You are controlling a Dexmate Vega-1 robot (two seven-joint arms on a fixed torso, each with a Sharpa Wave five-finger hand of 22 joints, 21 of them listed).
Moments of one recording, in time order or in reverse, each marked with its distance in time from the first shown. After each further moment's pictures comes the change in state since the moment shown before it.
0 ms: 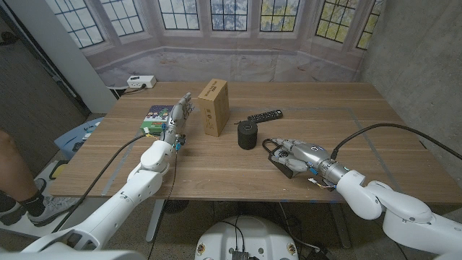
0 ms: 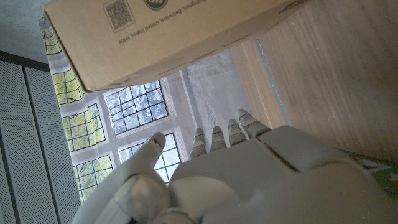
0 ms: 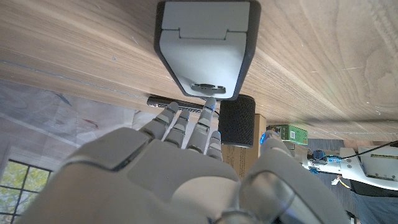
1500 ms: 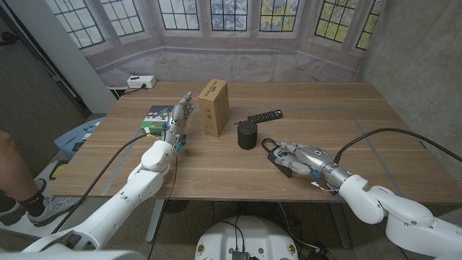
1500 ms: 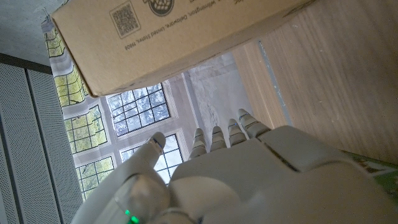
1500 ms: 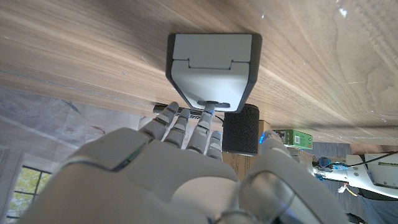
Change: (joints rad) left arm 0.008 0.004 0.002 -0.018 0.012 0.003 0.013; left_hand 0.000 0.000 0.000 0.000 0.000 -0.004 -0.004 0.000 0.000 0.000 0.000 0.000 0.000 0.000 0.000 0.000 0.000 0.000 0.000 0.000 0.000; right arm -0.019 -0.002 -0.008 0.035 0.014 0.003 -0.028; right_hand -0.004 0.004 0.008 -0.008 0.000 0.005 -0.006 0.000 0.000 0.008 0.004 -0.012 0.000 0.011 0.001 0.000 0.000 0.006 0.006 0.000 0.000
